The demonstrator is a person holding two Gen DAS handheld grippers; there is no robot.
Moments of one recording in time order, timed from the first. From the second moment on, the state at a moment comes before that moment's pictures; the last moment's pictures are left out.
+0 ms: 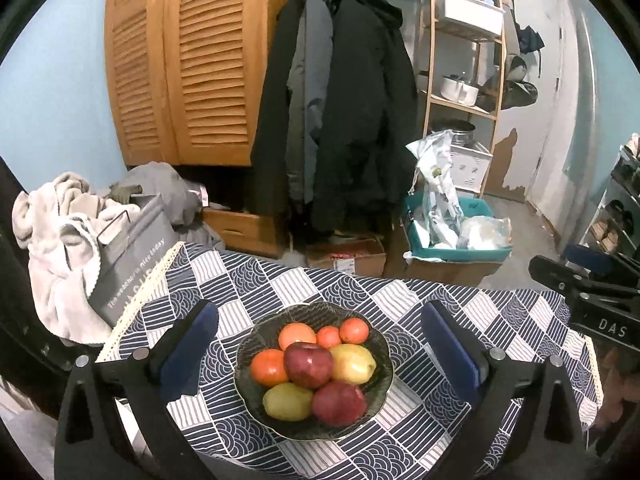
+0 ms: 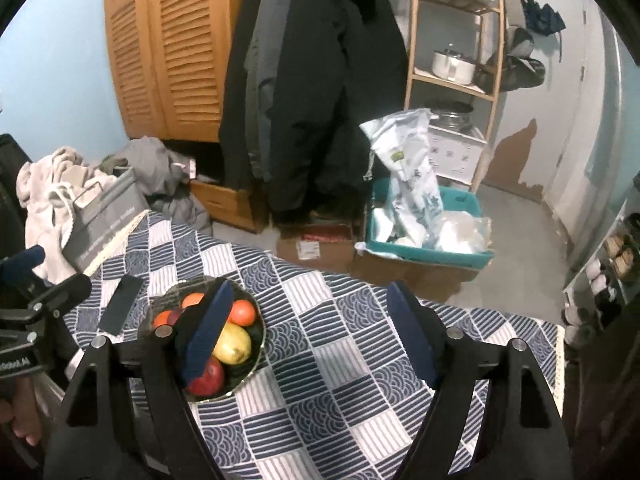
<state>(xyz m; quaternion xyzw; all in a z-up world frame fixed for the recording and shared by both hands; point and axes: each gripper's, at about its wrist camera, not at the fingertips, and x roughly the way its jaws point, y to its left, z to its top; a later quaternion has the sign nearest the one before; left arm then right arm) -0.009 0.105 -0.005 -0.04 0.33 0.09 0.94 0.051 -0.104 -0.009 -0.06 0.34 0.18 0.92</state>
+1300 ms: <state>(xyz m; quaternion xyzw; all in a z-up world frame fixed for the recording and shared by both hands) -0.020 0.084 0.019 -0.01 0.29 0.09 0.95 0.039 -0.142 0.001 -0.06 0.32 0.15 0.94</state>
